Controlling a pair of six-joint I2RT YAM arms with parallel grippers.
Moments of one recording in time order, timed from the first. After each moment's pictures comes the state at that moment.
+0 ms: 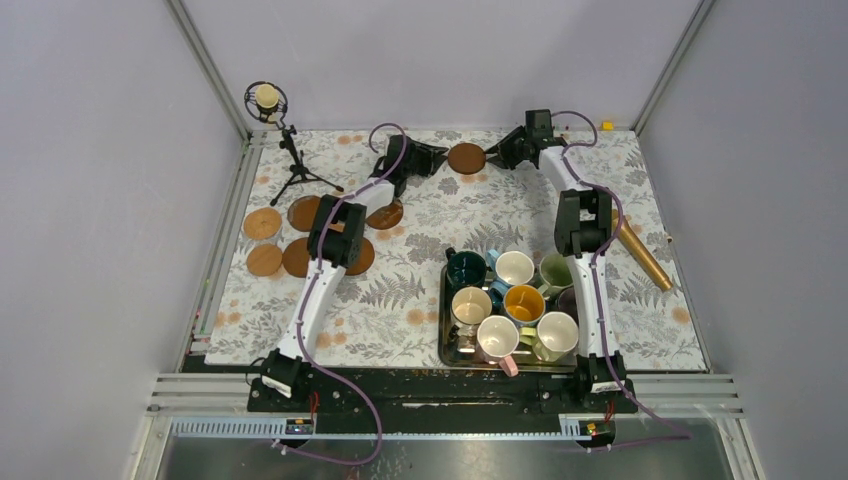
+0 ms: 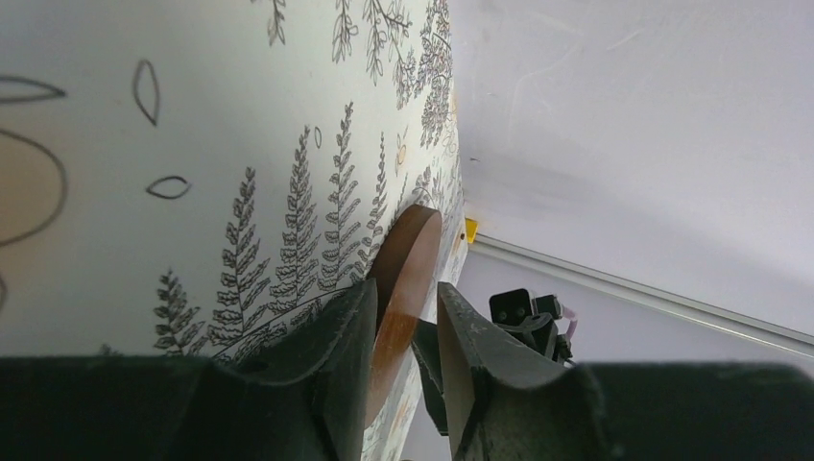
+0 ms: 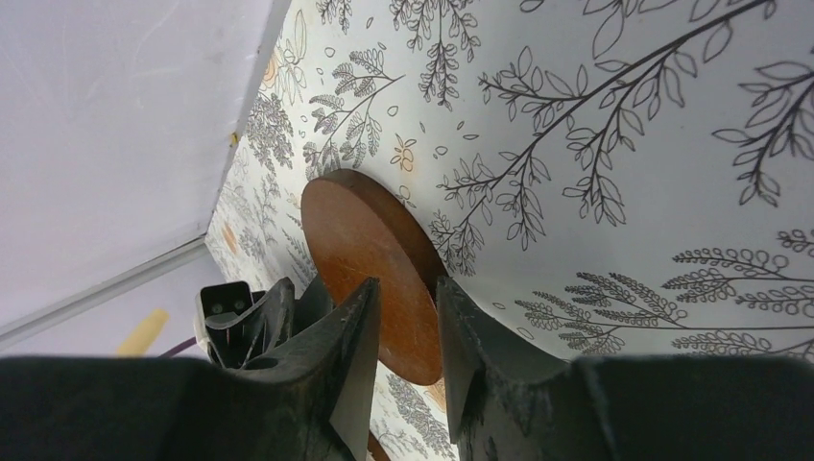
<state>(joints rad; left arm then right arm) -0.35 2.80 2.23 0.24 0.20 -1.56 0.11 2.72 2.39 -0.42 -0.36 1.10</state>
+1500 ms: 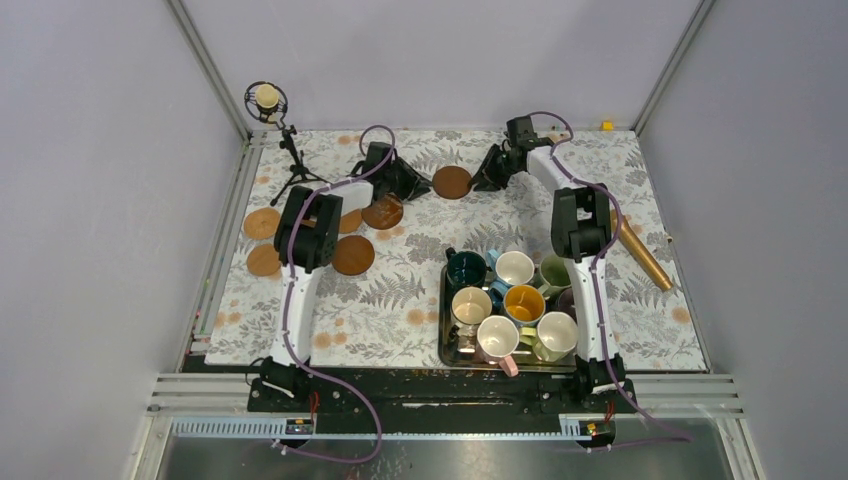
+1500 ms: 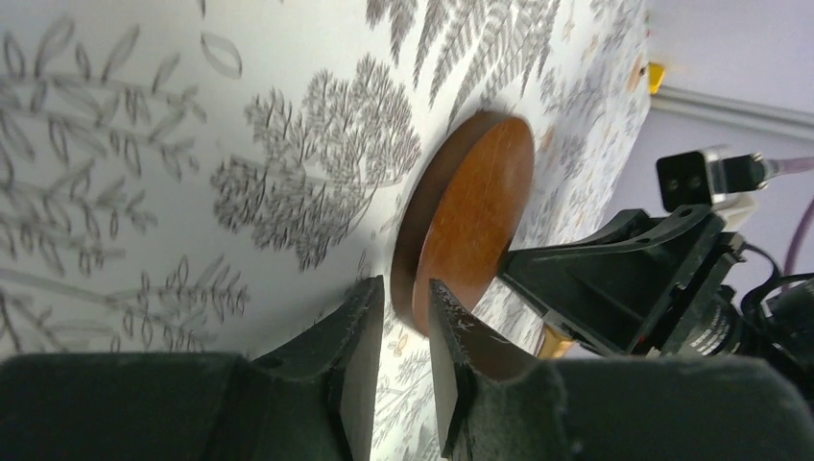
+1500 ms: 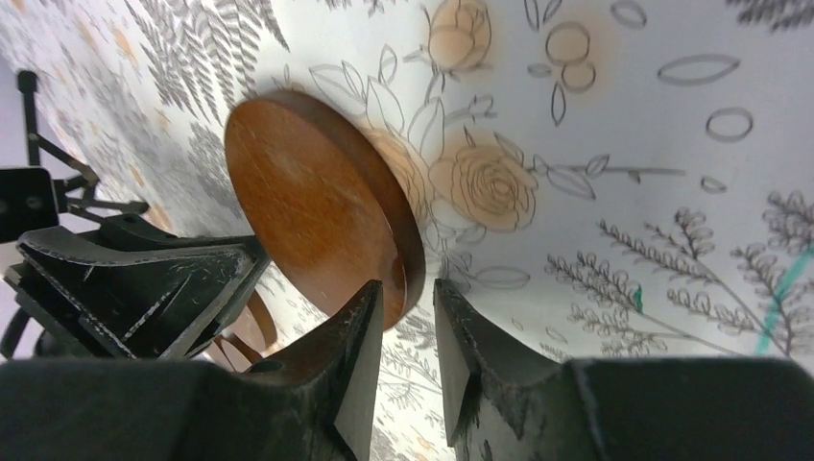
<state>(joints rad) -0.31 2.41 1.70 0.07 0.38 -1.16 0.20 2.57 2.19 -0.63 -0.47 0.73</state>
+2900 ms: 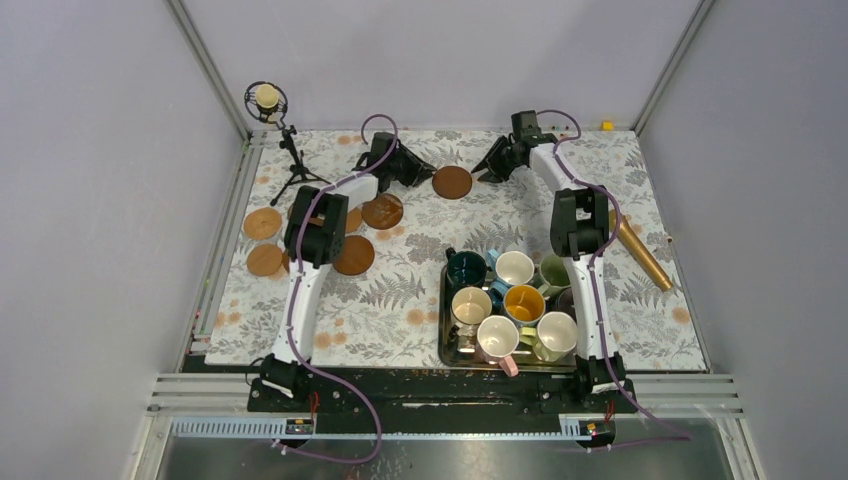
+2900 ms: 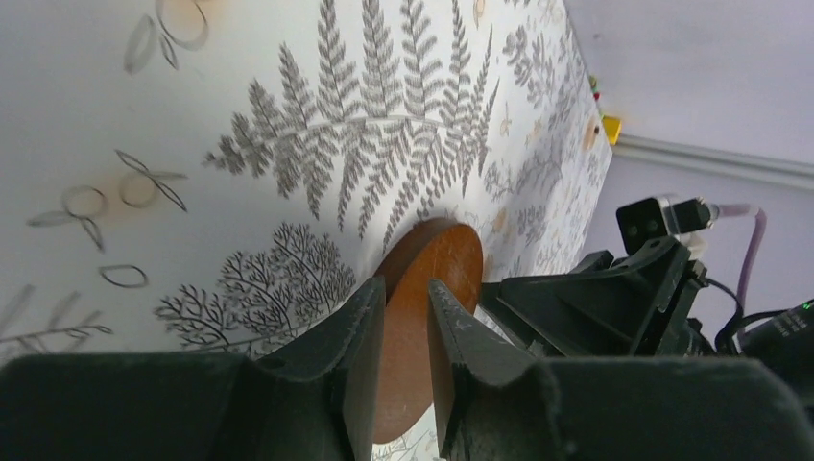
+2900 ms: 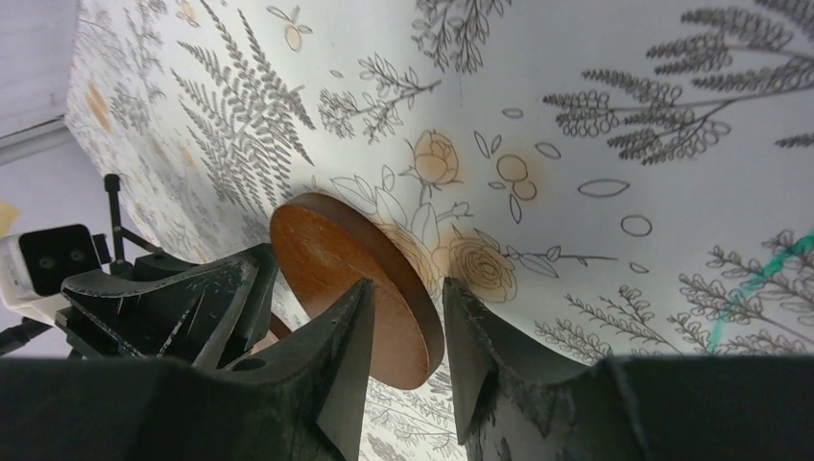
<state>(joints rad) -0.31 2.52 1.90 0.06 0.32 -1.17 0.17 2.64 2.32 -0.63 -0.41 0.87</state>
